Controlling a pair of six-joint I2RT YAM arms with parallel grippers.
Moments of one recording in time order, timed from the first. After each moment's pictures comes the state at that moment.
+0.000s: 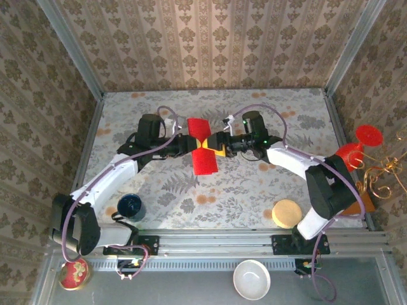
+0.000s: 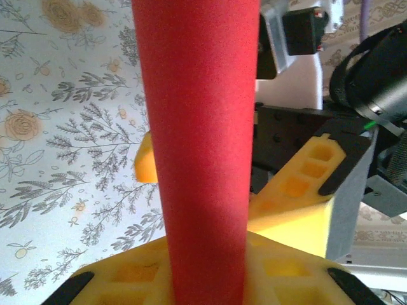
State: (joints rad) left arm -0.47 1.30 0.95 -0.23 0.78 -0.70; right arm 0.43 1.65 1.02 0.12 -0.94 0.78
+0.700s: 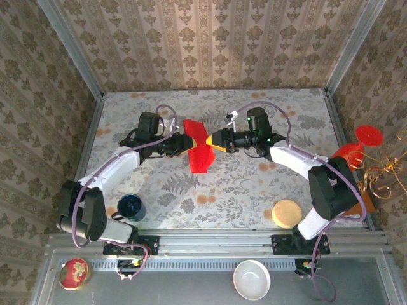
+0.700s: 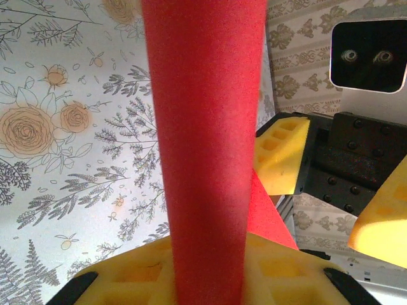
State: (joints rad) left arm -0.39 1.42 0.98 -0.28 0.81 -0.66; right arm 0.40 1.63 1.02 0.14 -0.97 0.81
